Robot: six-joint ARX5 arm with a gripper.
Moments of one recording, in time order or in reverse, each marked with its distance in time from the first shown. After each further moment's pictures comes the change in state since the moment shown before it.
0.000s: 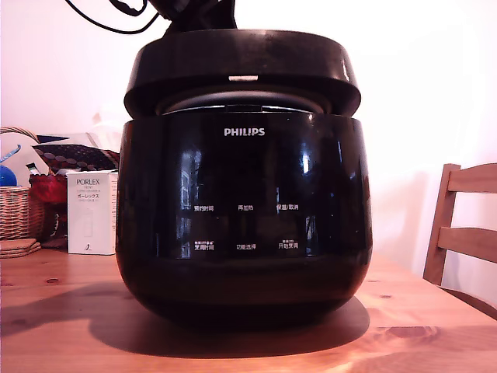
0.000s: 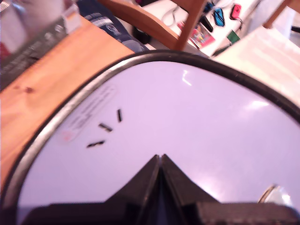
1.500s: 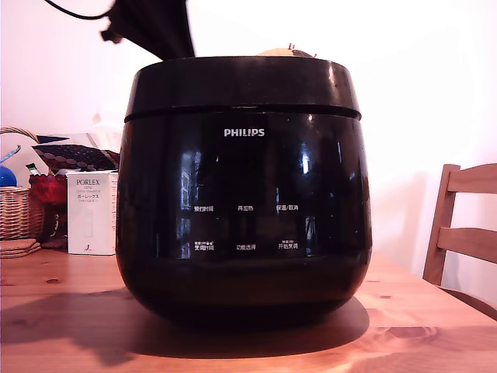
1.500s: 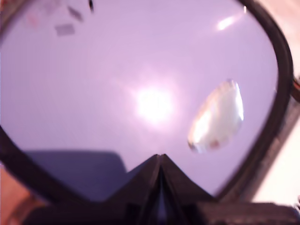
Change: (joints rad) arm -0.004 -0.099 -0.035 -0.338 -0.095 0.026
